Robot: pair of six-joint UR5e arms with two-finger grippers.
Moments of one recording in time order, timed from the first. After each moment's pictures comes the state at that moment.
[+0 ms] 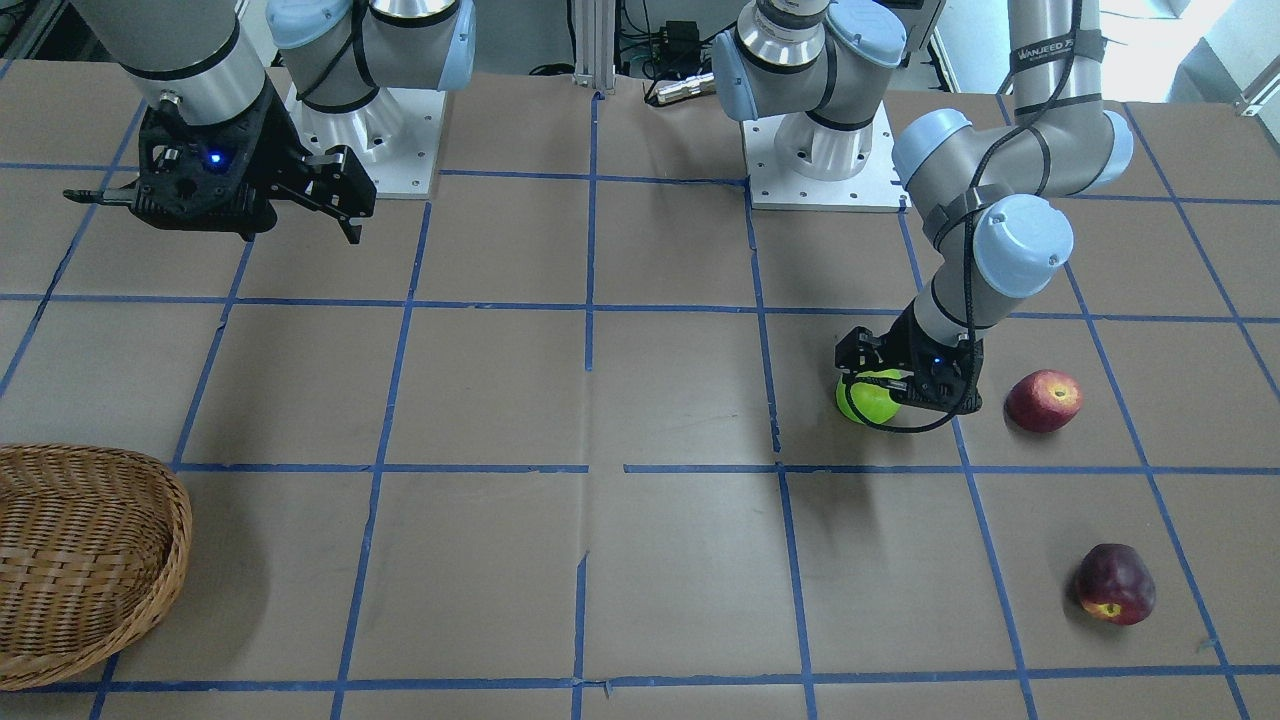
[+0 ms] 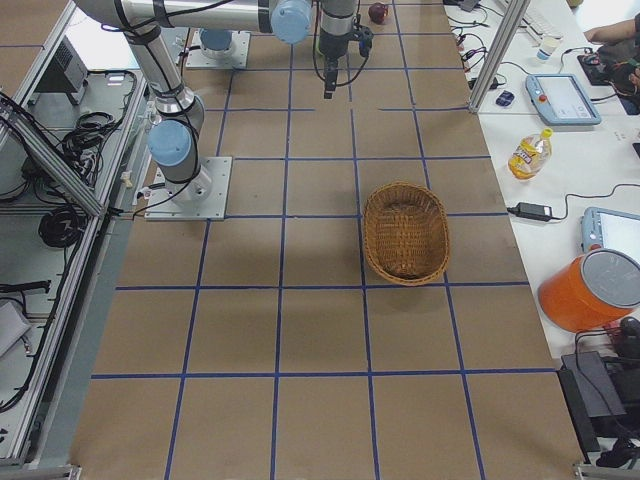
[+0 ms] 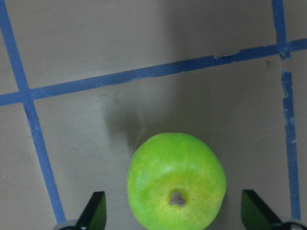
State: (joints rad) left arm -1.31 -1.76 -2.12 -0.94 1.57 0.44; right arm 1.55 -1.62 1.66 -1.52 -1.58 -0.02
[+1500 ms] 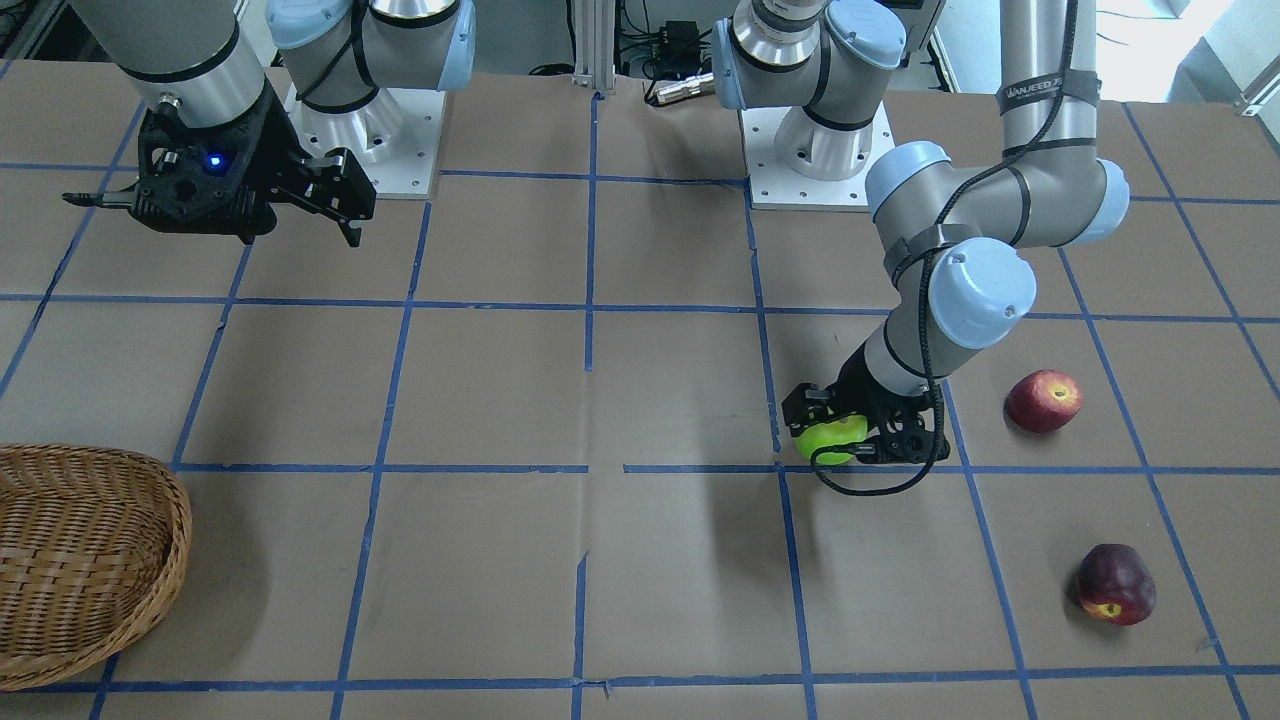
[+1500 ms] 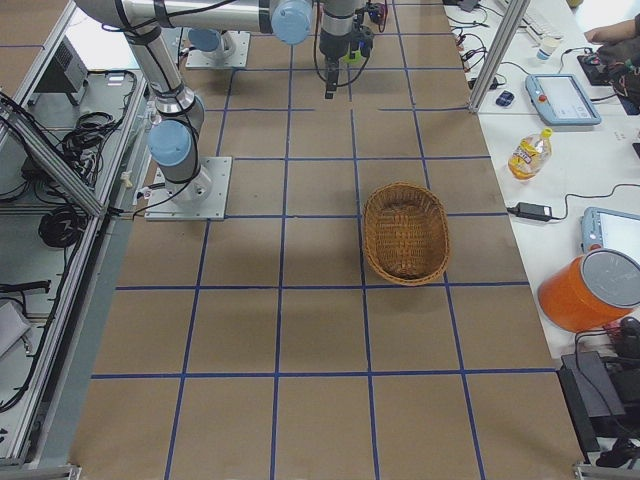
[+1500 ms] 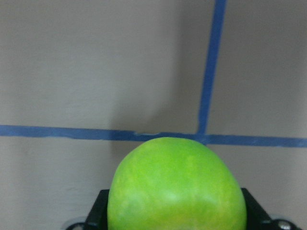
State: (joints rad) left arm -1.61 -1.94 -1.78 -1.01 1.45 -0.22; right arm 1.55 -1.61 1.66 -1.53 -1.58 -0.02
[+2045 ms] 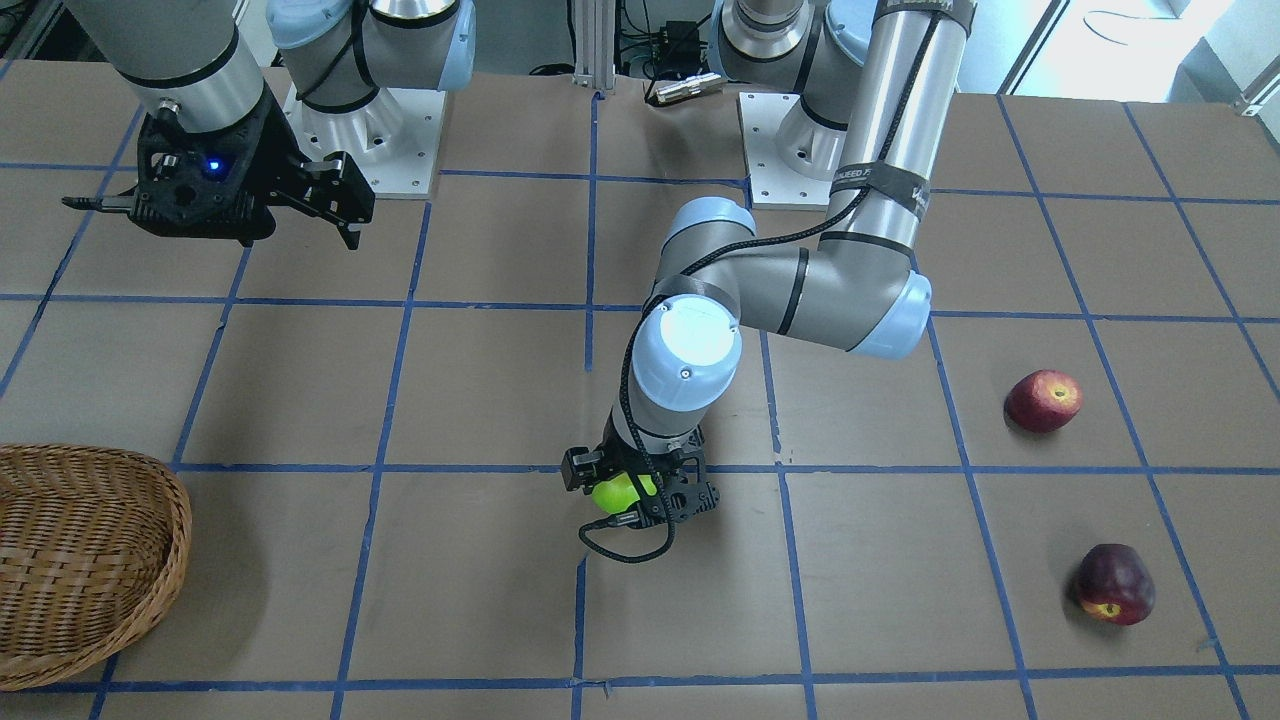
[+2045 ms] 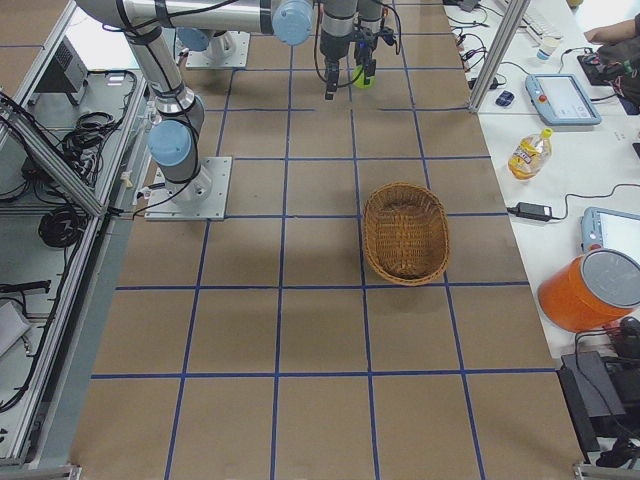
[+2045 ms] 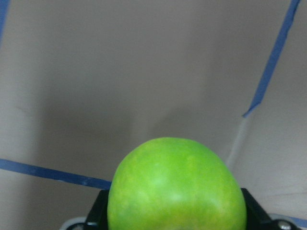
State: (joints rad) left arm -1.85 -2.13 -1.57 -1.03 1.44 -0.59; right arm 1.55 -1.61 1.66 -1.53 -1.58 -0.02
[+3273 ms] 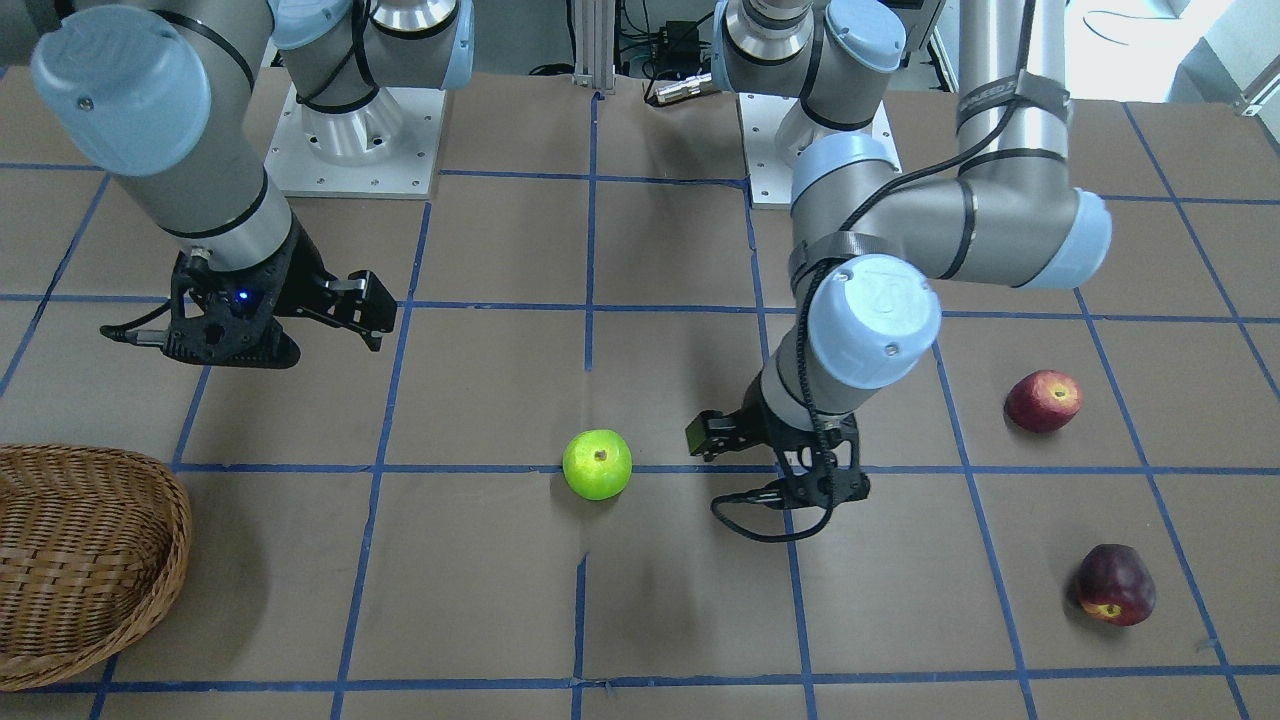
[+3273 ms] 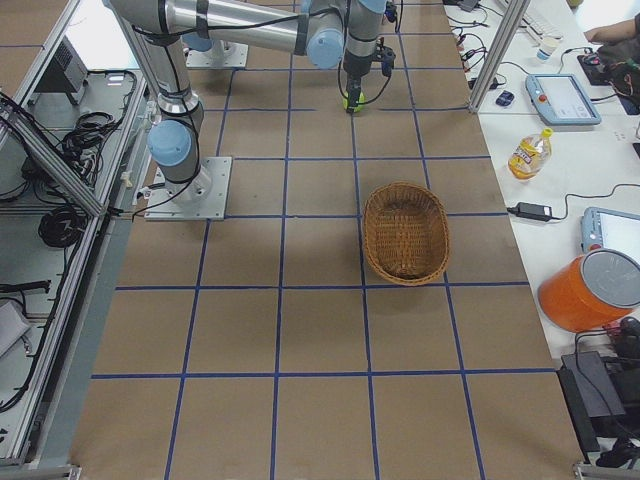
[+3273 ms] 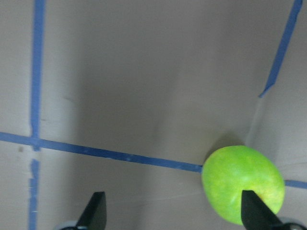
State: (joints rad) left arm -1.61 -1.94 -1.56 -1.33 1.52 -0.14; right arm 1.59 -1.41 1.63 -1.73 -1.55 0.07
